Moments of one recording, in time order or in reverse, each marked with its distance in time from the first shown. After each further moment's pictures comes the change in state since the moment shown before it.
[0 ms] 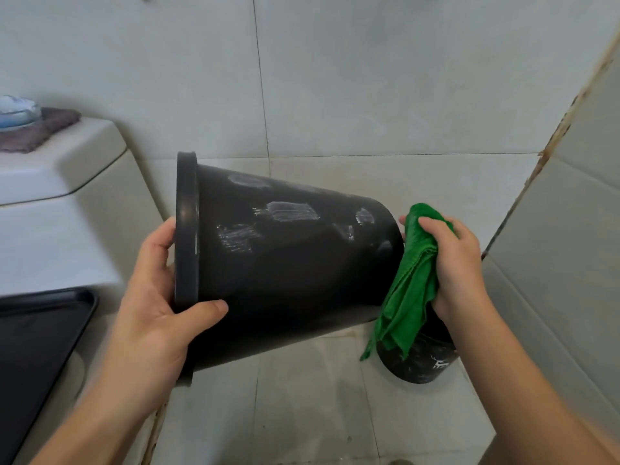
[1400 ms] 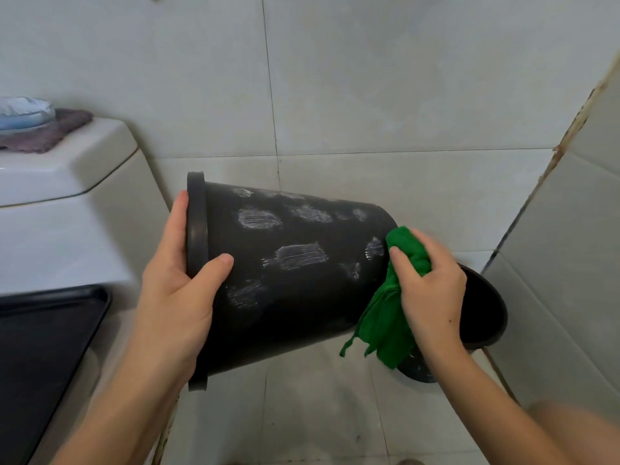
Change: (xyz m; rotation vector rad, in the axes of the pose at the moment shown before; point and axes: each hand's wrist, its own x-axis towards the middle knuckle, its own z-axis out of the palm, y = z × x) left_hand 0.018 -0.003 0.012 0.060 0.163 -0.013; right_hand -0.025 0.049 0.003 -0.569 0.071 -0.457
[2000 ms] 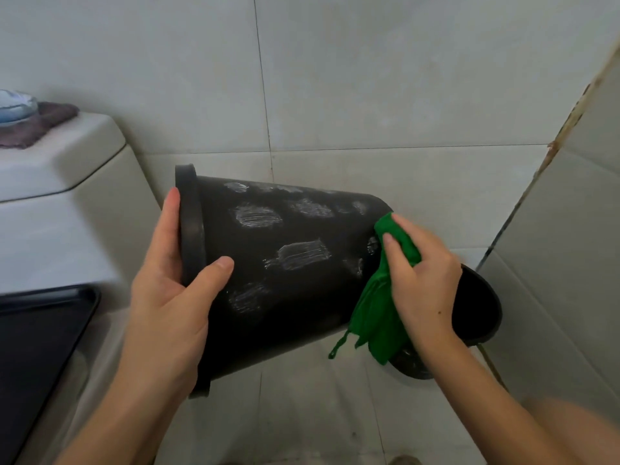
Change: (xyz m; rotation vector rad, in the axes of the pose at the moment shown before) left_hand -0.012 0.006 0.009 -0.154 -0.018 0.028; right_hand 0.007 -0.003 0.004 -0.082 0.025 -0.275
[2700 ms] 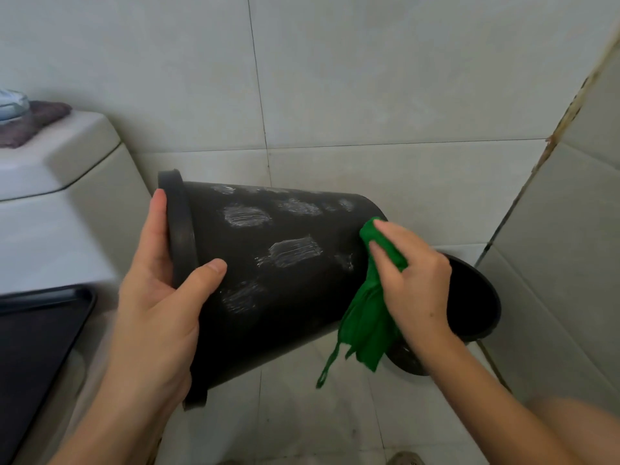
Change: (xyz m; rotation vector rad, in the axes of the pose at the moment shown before) left_hand -0.002 0.003 0.000 -0.053 0.029 -0.034; right_hand -0.006 0.006 0.002 -0.079 -0.076 -0.144
